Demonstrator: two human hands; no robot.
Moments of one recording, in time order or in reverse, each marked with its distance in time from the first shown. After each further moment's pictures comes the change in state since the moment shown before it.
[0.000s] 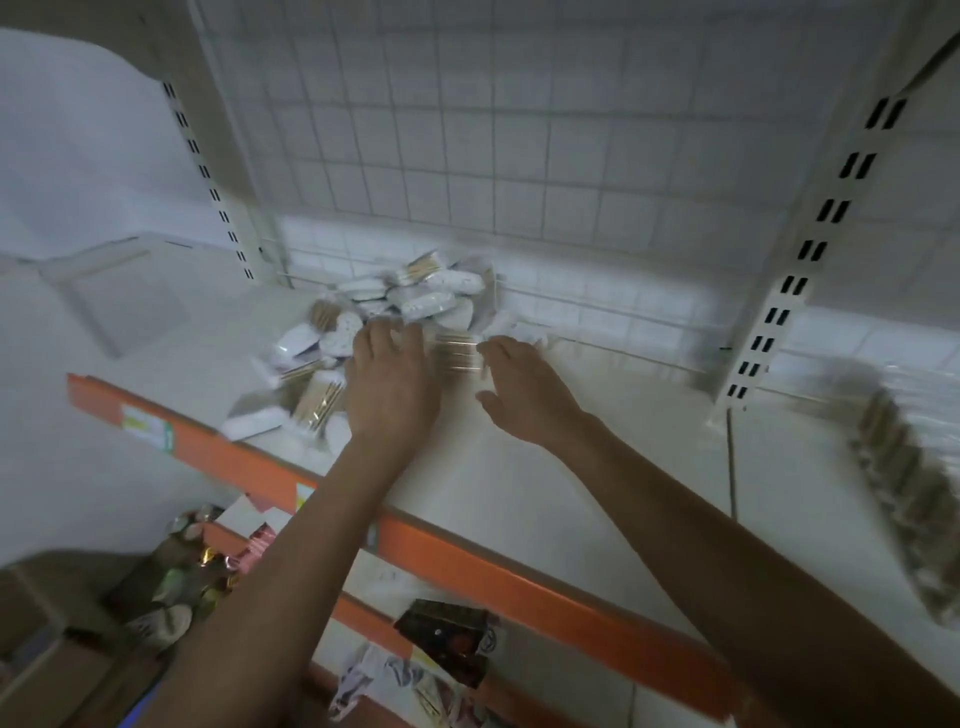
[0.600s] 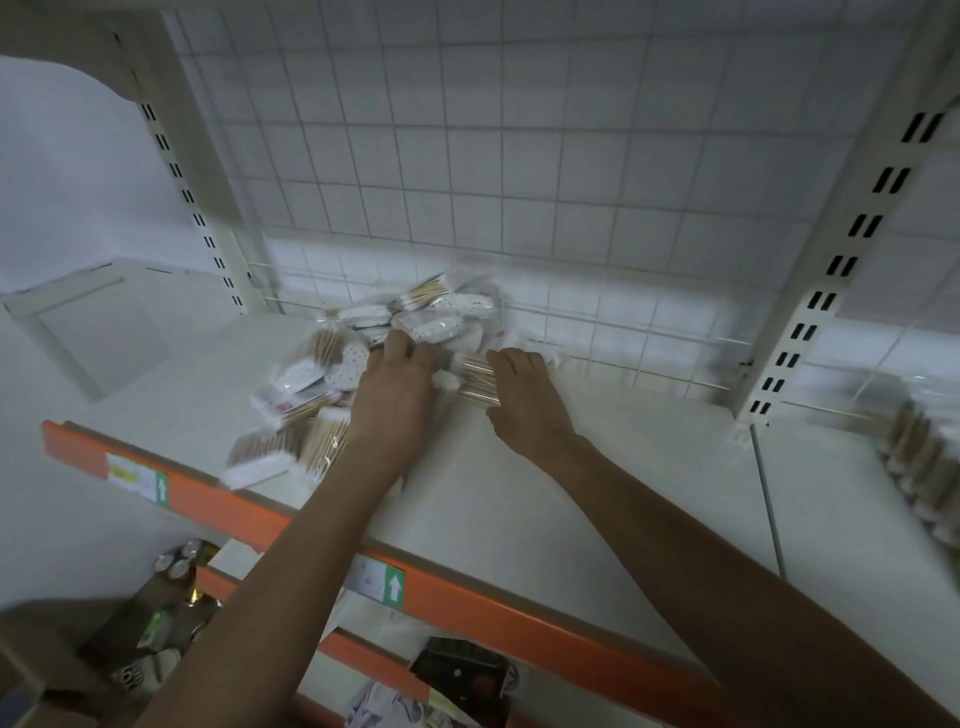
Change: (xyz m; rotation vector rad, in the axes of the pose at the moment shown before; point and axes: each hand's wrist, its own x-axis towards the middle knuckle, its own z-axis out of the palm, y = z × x) left_hand 0.036 -0.028 0.010 -0.153 -0.052 0.210; right_hand 0.040 0.006 0.038 -0.071 0.117 0.095
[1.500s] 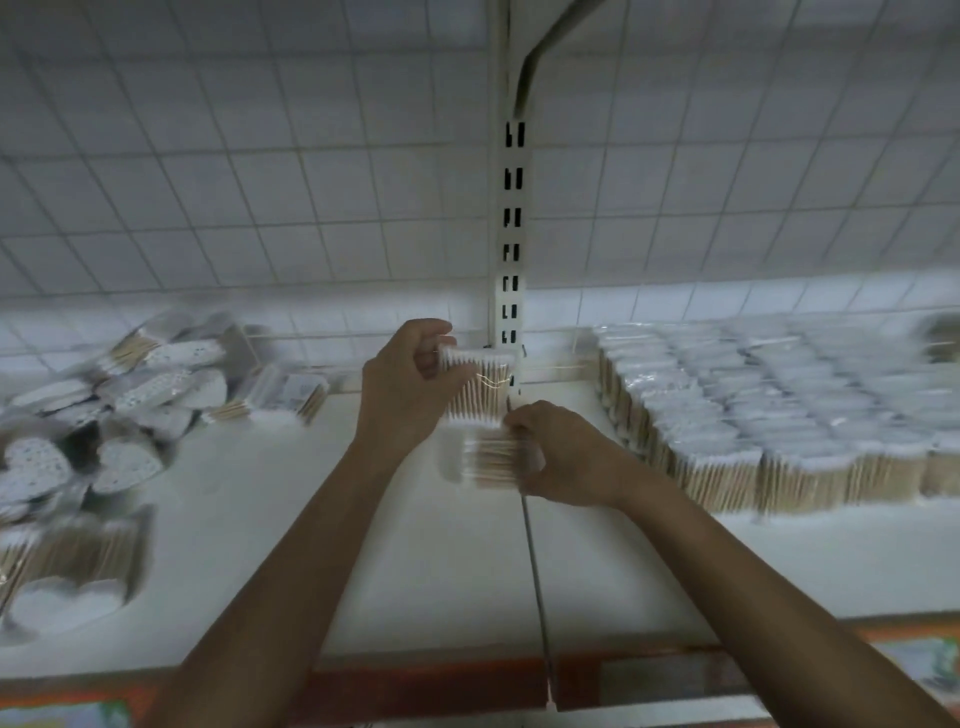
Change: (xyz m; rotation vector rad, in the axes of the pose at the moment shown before) left_hand 0.022 0.229 0.027 -0.997 -0.204 0.033; right_hand -0.178 0.135 -0.149 0.172 -0.255 0.384
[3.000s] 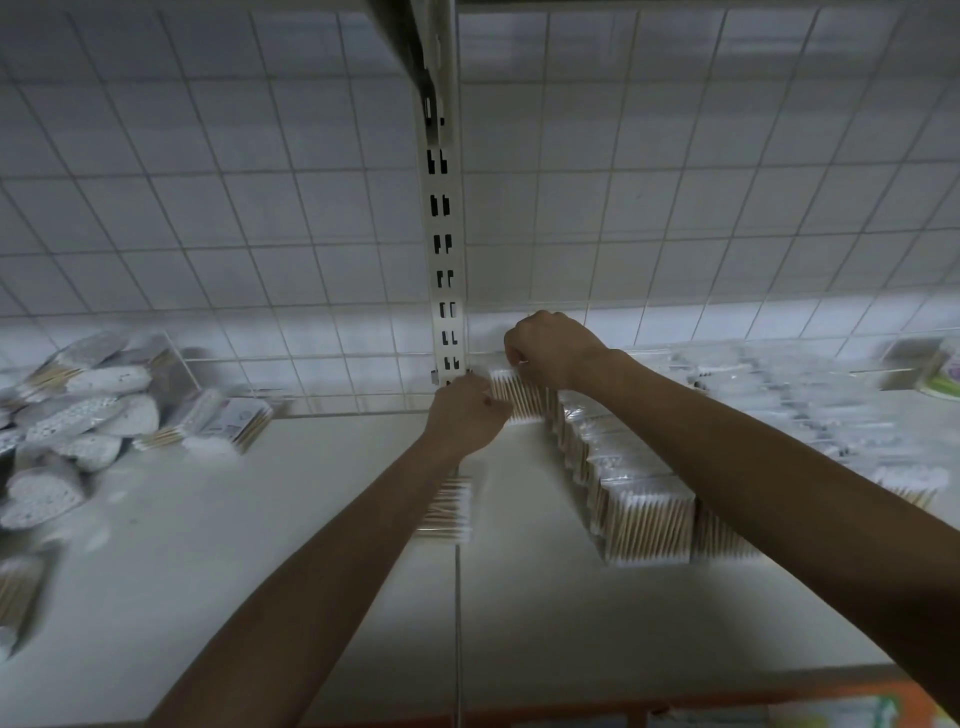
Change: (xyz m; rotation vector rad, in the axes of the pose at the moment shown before) left_hand 0.029 0.014 0.120 0.345 -0.310 -0.252; right_hand 0.093 0.087 -0.083 -0.511 0.151 -0.086
